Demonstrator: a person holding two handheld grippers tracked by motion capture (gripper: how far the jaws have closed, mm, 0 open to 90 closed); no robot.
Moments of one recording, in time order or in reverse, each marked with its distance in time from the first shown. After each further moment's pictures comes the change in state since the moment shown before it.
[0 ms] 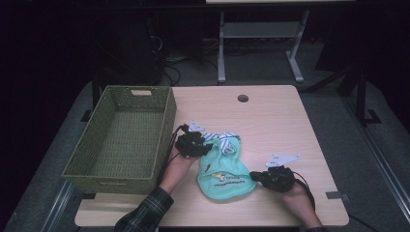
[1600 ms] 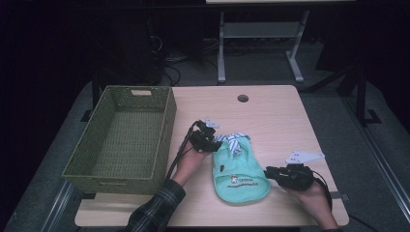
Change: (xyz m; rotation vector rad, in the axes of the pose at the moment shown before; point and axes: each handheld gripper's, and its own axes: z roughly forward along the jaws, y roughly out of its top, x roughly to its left) left arm -0.012 0.015 0.038 0.084 -0.004 0.077; right arm -0.022 -0.006 -0.040 -0.069 -0.037 0.041
